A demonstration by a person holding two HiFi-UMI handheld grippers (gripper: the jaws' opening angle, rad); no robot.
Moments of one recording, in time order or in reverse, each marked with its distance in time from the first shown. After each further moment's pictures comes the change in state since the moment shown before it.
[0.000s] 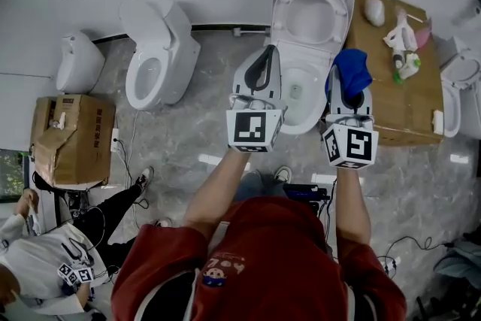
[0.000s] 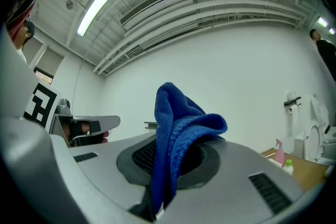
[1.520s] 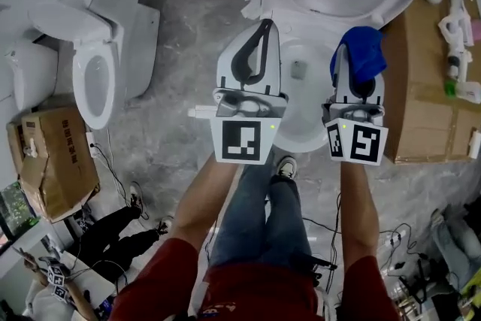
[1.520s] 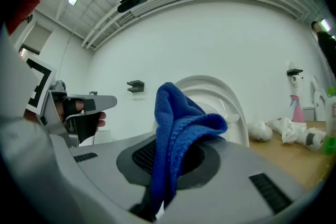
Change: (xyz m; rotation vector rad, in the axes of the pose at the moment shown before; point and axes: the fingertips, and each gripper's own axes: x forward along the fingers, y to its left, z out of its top) left arm 0.209 0.130 -0.335 -0.081 0.043 -0.061; right arm 0.253 -0.070 -0.349 -0.023 0.161 -0.084
